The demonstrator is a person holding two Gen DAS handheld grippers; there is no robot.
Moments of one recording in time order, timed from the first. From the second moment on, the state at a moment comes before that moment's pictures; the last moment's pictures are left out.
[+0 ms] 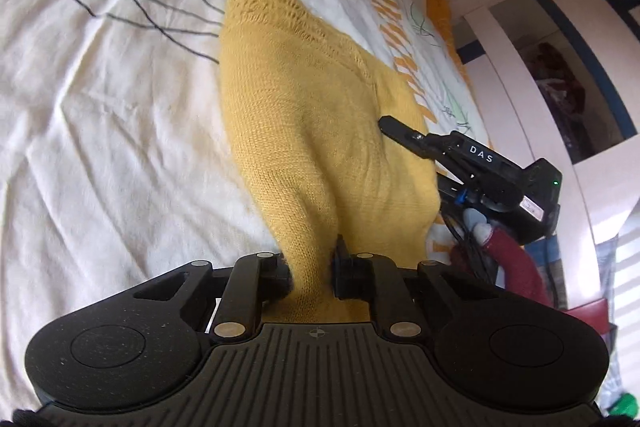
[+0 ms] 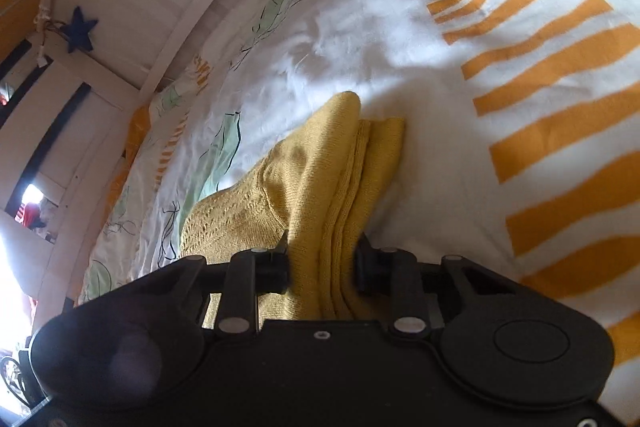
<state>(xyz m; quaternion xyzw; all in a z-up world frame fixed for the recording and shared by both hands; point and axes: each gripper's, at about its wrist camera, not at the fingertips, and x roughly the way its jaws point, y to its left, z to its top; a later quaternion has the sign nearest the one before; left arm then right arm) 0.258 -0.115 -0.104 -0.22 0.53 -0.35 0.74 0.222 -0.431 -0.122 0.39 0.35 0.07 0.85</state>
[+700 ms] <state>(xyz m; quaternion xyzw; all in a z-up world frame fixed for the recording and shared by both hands) 0.105 0.031 -0.047 -0.19 0.54 -0.34 0.75 0.097 -0.280 -0.089 0.41 0.42 0.16 0.79</state>
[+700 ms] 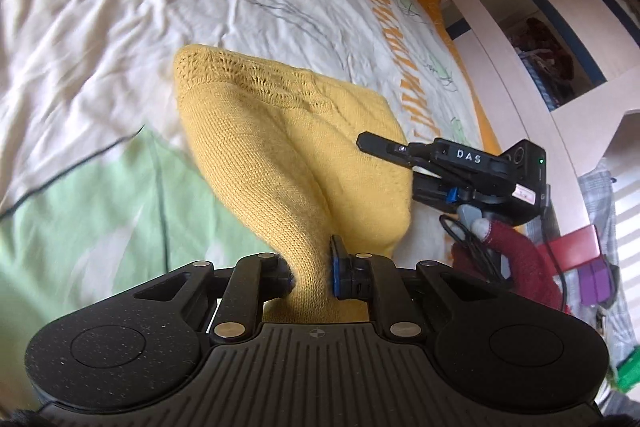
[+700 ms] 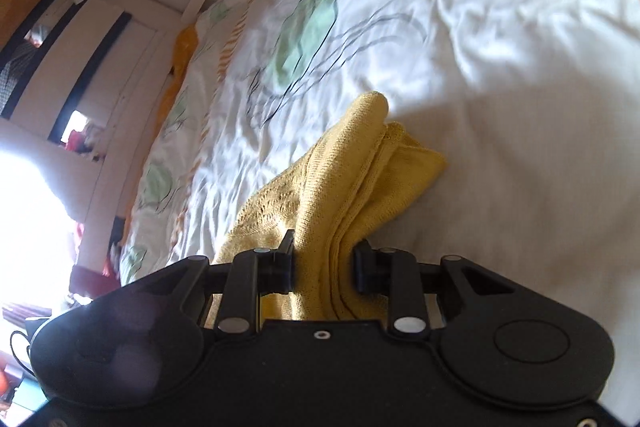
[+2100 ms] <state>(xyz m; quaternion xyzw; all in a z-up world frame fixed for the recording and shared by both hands) -0.003 0.033 -0.009 0.00 0.36 -0.13 0.92 -0.058 -0.195 -0.030 0.18 0.33 -0.05 0.93</state>
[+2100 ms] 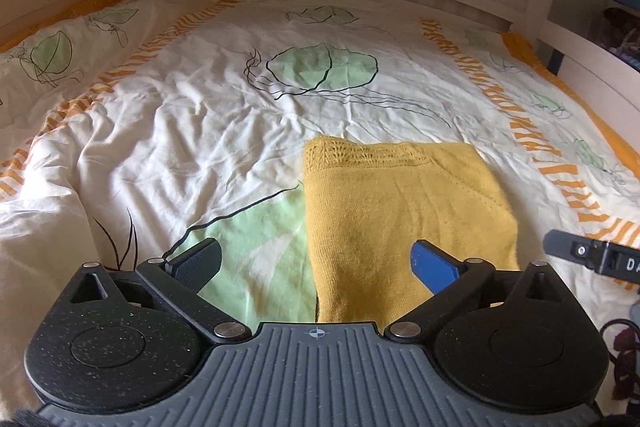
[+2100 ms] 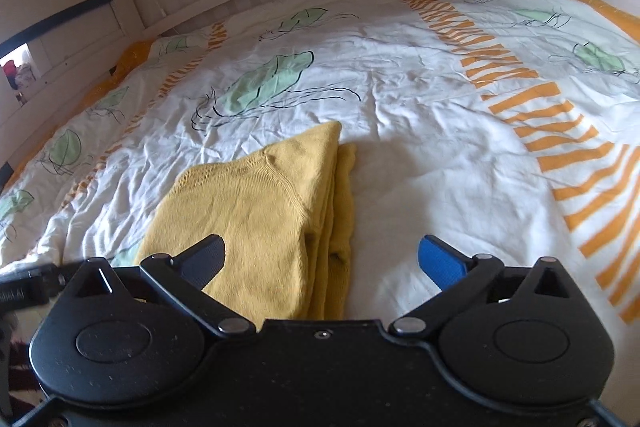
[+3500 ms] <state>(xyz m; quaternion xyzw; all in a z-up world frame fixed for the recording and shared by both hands) -0.026 0.011 -0.009 0.04 0.48 -0.08 0.87 -0.097 -0.161 0.002 0.13 0.38 -0.09 0.91</state>
